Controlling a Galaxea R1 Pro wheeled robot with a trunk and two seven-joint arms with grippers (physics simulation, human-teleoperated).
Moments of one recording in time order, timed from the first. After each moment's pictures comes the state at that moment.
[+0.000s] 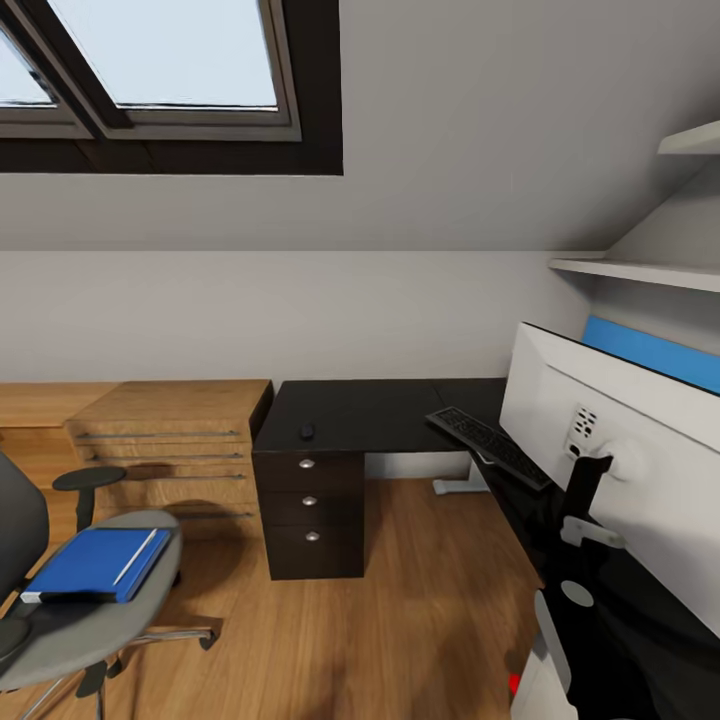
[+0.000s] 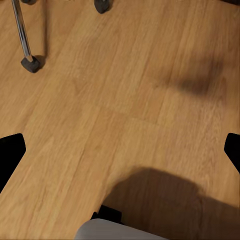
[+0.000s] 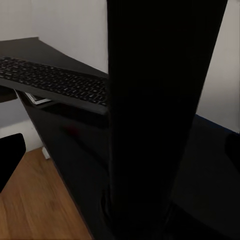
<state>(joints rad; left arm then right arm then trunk) 0.06 0.00 0.04 -0.26 0.30 -0.58 0.01 -0.40 0.01 -0.27 -1.01 0.05 -0.03 -0.32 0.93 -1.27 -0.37</state>
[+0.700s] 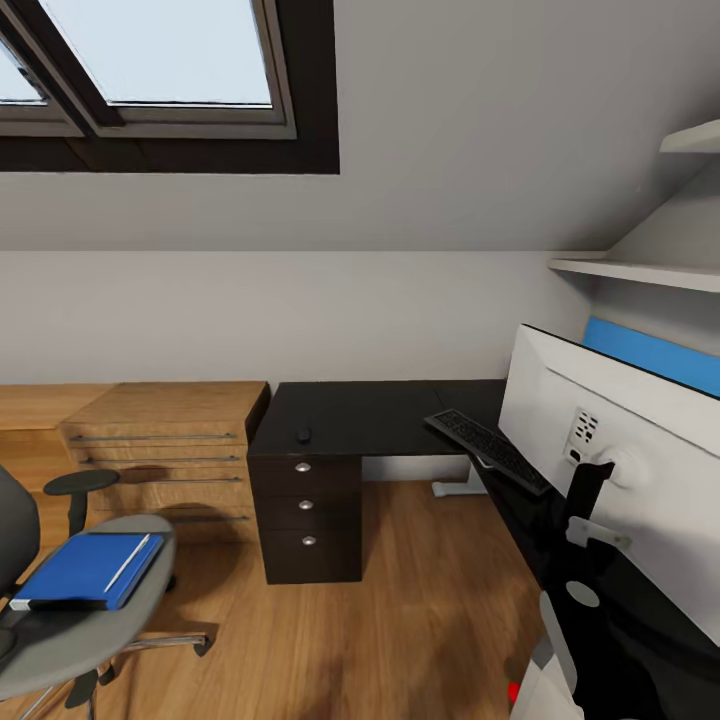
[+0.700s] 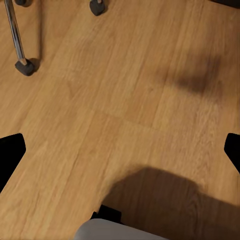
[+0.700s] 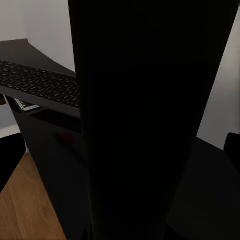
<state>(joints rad) 0.06 0.00 0.04 -0.26 0.30 -0.58 0.01 -0.40 -0.01 -0.27 -1.01 0.05 -0.03 -0.33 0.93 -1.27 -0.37</state>
